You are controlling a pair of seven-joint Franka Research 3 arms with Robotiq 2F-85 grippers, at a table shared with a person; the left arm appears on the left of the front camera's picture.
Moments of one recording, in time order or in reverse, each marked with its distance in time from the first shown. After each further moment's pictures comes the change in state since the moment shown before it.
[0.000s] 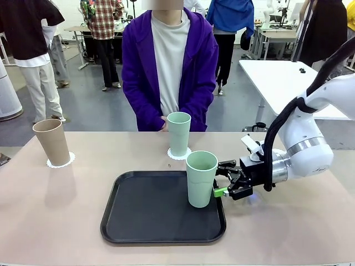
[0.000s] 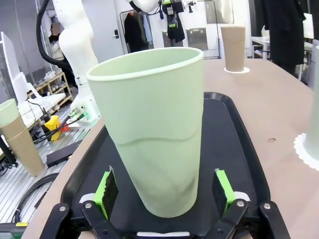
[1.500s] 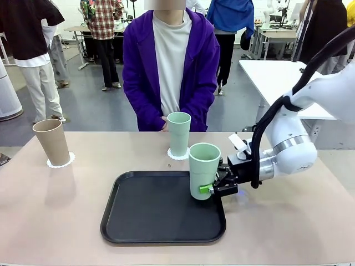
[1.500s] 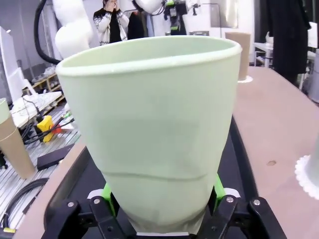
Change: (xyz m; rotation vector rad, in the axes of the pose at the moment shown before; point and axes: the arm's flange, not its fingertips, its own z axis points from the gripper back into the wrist) left arm 0.000 0.000 0.000 0.000 0.000 0.000; right arm 0.015 -0.009 -0.029 -0.005 -0.011 0.046
